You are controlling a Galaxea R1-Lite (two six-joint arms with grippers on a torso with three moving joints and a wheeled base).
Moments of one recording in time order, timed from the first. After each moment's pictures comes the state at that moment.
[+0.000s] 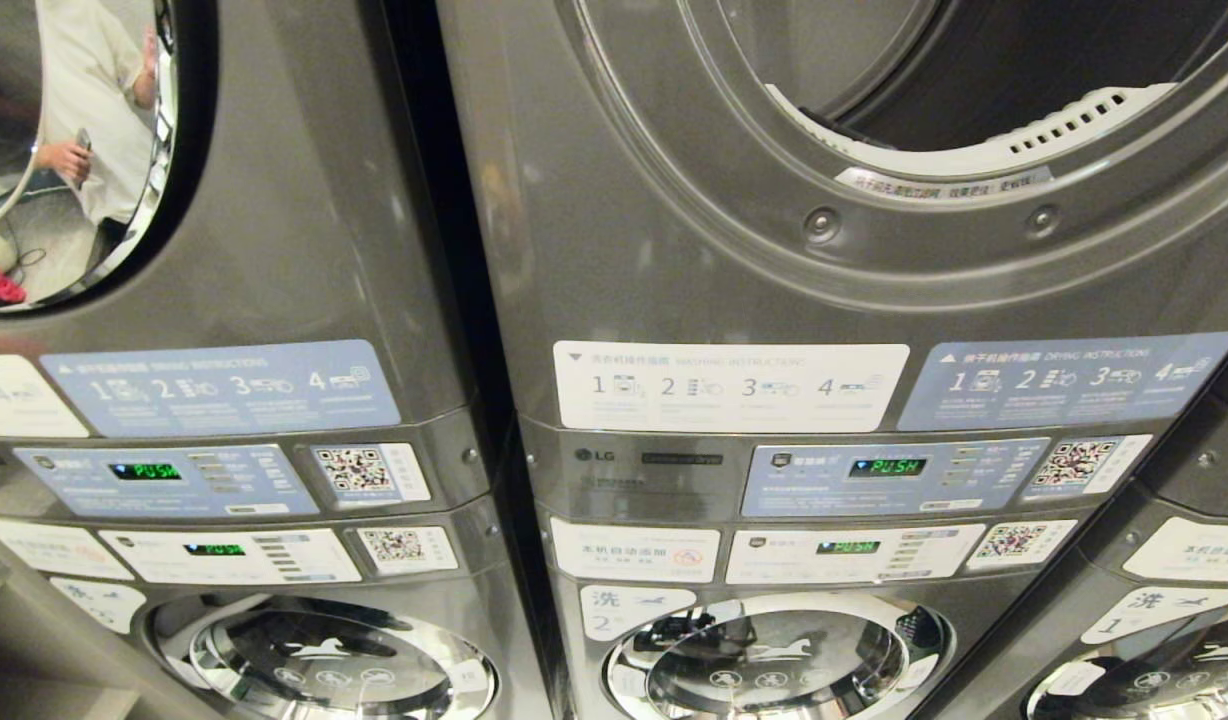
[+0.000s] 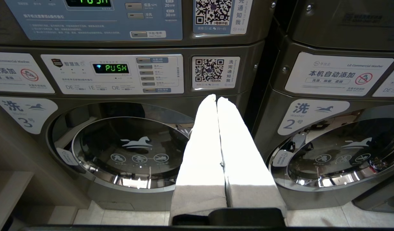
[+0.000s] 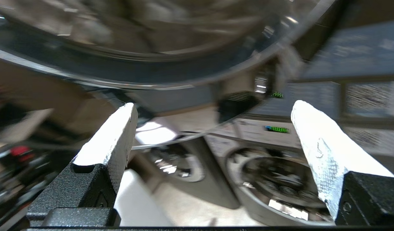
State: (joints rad) left arm -0.01 0.00 -0.02 0.03 0.00 0.00; right arm 0.76 0.30 -1.11 0.71 -0.23 0.33
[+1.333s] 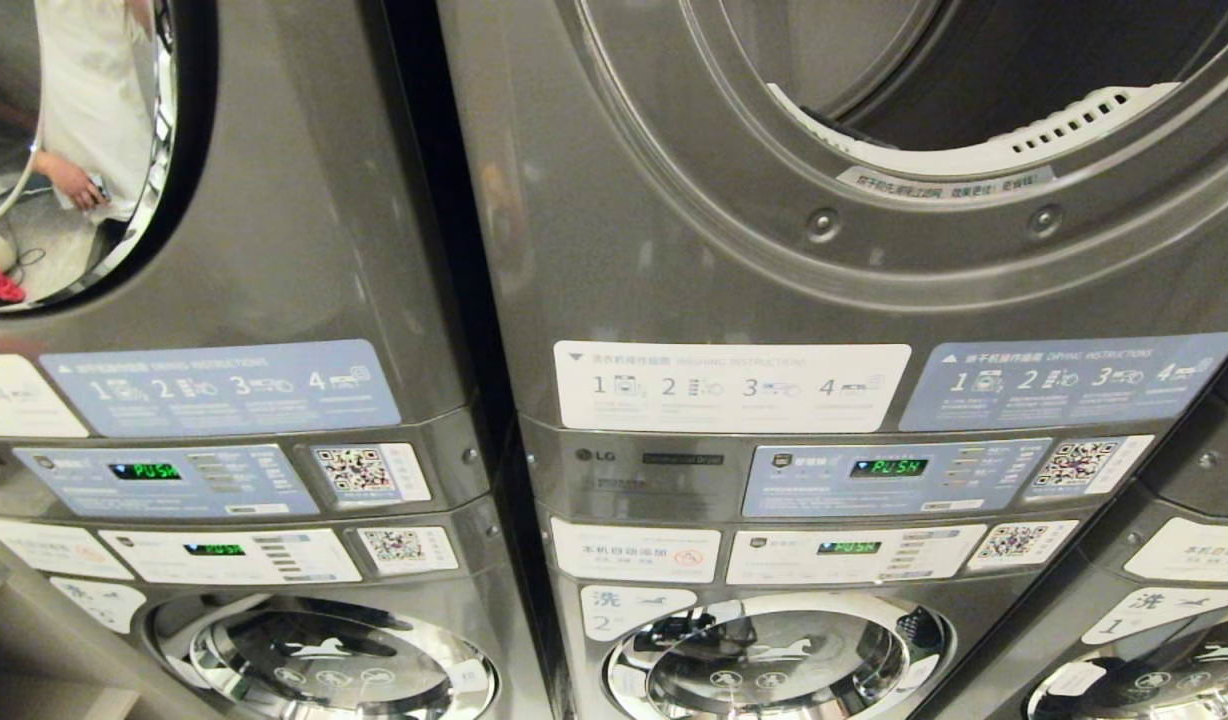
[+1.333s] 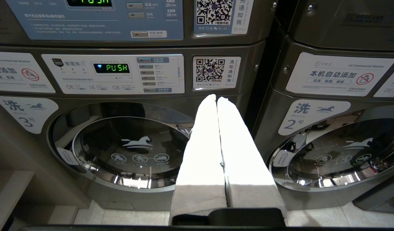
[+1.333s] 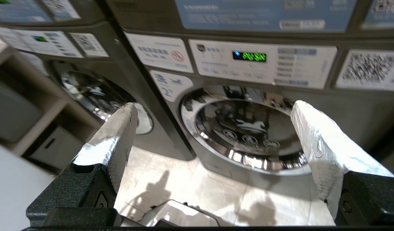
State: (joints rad) left arm -0.01 0.00 -0.02 0.03 0.00 0.00; right arm 0.81 0.25 -0.18 0.09 -0.37 0.27
